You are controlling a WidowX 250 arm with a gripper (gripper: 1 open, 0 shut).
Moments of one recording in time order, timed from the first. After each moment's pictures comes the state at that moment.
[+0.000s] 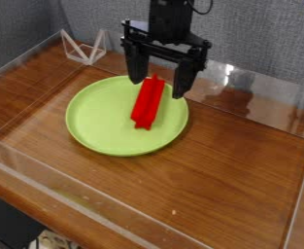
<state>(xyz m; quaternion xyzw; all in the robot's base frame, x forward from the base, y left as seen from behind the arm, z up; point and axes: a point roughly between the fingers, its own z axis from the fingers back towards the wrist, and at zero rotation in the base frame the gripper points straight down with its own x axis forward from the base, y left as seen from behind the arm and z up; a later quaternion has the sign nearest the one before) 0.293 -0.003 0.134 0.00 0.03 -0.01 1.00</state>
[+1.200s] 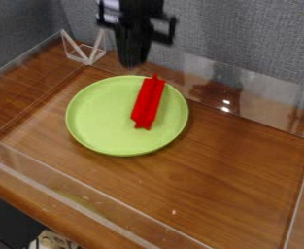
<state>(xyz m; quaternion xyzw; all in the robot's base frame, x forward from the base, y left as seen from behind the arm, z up) 0.293 0.036 0.167 0.00 0.02 -0.03 1.00</state>
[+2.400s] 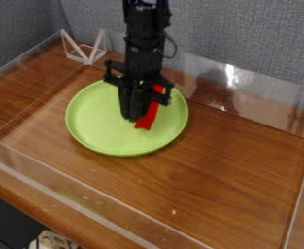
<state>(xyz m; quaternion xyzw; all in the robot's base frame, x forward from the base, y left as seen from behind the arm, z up) 0.301 0.039 0.061 0.00 0.07 -0.04 1.00</state>
